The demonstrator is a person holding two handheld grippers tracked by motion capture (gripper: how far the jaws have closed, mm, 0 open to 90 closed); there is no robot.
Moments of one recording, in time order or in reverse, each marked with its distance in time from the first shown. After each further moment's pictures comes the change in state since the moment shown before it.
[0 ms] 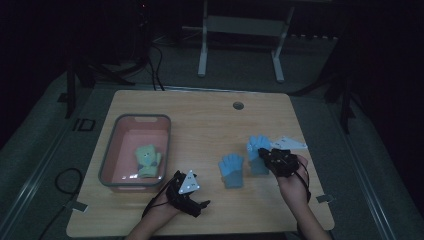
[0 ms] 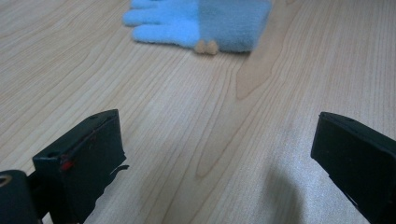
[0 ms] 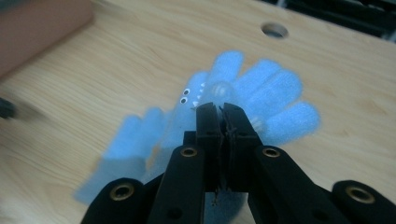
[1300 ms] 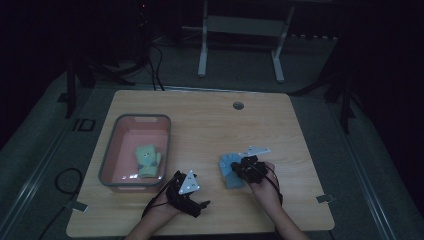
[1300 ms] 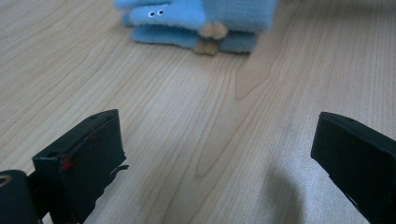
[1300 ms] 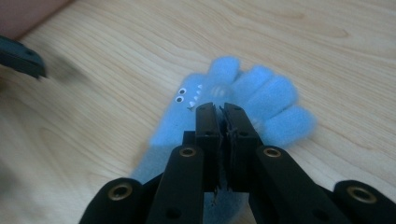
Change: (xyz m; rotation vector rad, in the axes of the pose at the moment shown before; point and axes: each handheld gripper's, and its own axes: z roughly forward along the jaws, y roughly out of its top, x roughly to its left) left arm 0.000 0.000 0.000 0.002 -0.001 0.005; right arm 0.046 -0.026 0.076 0.164 0.180 -0.007
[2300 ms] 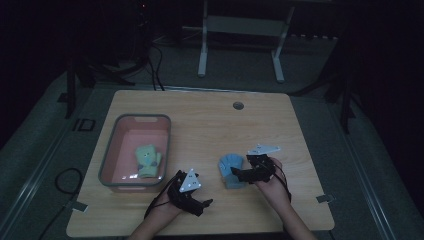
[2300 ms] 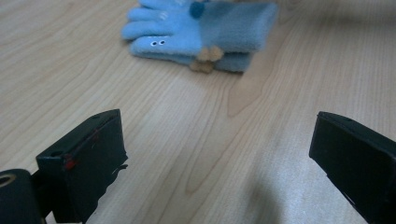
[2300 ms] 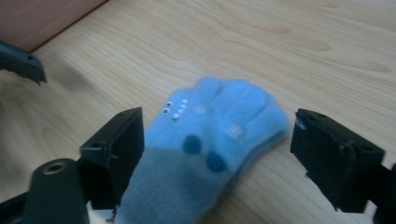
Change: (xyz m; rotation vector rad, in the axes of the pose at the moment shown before) left arm -0.002 0.009 -0.003 -0.023 -0.011 -0.048; right arm -0.023 -0.005 -0.013 -0.058 0.054 -0.024
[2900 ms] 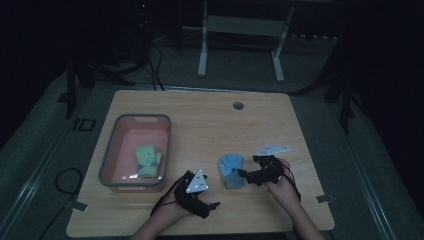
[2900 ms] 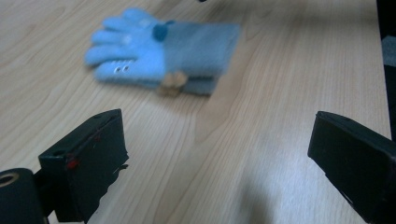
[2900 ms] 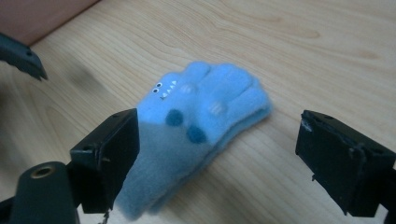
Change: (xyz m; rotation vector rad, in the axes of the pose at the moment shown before) left arm -0.013 0.019 0.009 -0.013 -0.079 0.070; right arm -0.020 -0.010 -0.012 -0.006 0.055 0.024
